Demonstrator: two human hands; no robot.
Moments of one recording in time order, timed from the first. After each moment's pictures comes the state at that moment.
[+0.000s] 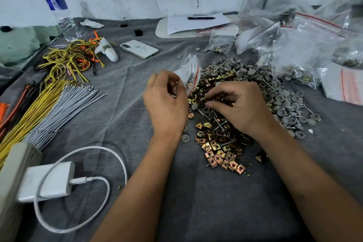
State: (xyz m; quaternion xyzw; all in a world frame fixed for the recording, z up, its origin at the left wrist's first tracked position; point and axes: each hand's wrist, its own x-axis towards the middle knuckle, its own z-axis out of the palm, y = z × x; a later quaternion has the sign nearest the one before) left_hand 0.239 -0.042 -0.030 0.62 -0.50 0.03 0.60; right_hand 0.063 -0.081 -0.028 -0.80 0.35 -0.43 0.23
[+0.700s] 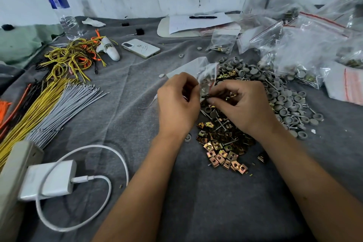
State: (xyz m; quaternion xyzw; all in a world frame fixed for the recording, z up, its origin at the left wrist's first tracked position) left_hand 0.235 -0.047 -0.038 0.57 -0.60 -0.02 0.57; right_hand 0.064 -0.080 -0.028 -0.79 0.34 -0.46 0.21
